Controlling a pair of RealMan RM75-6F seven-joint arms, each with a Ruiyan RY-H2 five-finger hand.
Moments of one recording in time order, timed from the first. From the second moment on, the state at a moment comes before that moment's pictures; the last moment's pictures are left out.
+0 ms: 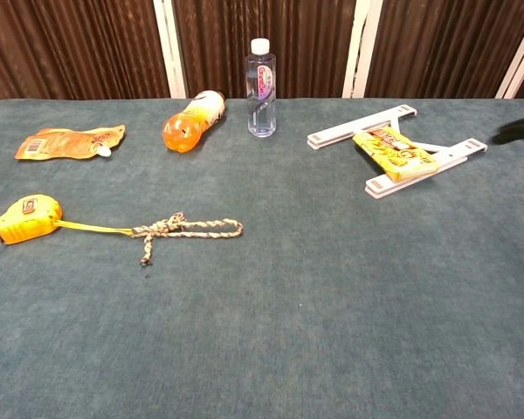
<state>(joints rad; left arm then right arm) -0.03 -1.09 -0.06 -1.65 1.50 1.59 0.08 0.35 -1.12 0.07 -1.73 -1.52 1.06 -0.06</state>
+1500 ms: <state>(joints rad) -0.02 -1.07 -0.07 -1.67 1.47 1.60 0.15 1.04 -1.83 0.30 -1.23 -0.79 0.71 -0.37</state>
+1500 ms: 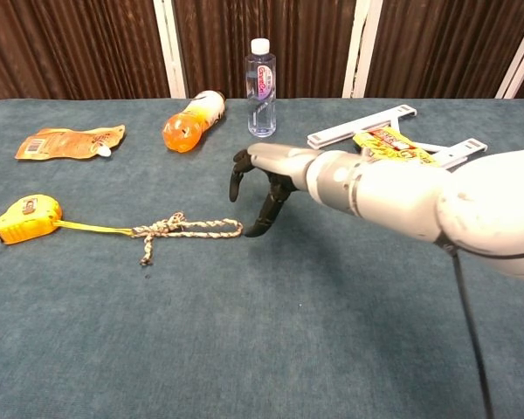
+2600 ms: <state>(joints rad) -0.01 -1.06 -0.07 -1.67 1.48 1.61 0.12 1.08 -1.95 0.31 -1.05 -0.86 0.68 -0.25</state>
